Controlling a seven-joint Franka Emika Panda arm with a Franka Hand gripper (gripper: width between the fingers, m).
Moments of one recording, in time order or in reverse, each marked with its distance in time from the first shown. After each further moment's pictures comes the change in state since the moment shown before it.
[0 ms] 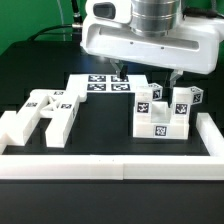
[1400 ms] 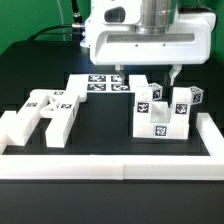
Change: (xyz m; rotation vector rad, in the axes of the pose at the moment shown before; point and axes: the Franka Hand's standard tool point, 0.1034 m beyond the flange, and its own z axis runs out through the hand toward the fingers) arm -0.040 0.007 0.055 0.024 0.249 -0.286
